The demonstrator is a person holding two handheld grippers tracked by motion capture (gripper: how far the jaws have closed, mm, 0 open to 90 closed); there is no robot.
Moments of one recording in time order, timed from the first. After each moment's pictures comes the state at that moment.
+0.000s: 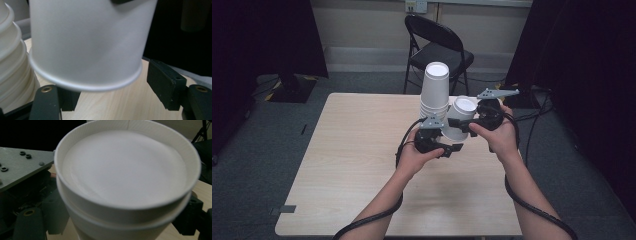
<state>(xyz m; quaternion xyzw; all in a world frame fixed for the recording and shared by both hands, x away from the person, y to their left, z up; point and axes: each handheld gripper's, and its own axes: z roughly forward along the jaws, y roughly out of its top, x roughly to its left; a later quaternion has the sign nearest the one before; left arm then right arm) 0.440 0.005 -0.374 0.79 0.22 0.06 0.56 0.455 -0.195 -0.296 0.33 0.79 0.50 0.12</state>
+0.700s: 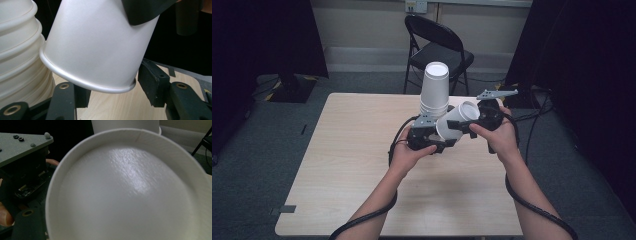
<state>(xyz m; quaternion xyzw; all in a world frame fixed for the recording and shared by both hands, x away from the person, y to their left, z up) 0.440 0.024 -0.369 0.79 0.20 0.08 0.57 0.459 -0.199 -0.302 0.33 0.79 0.50 0.09</state>
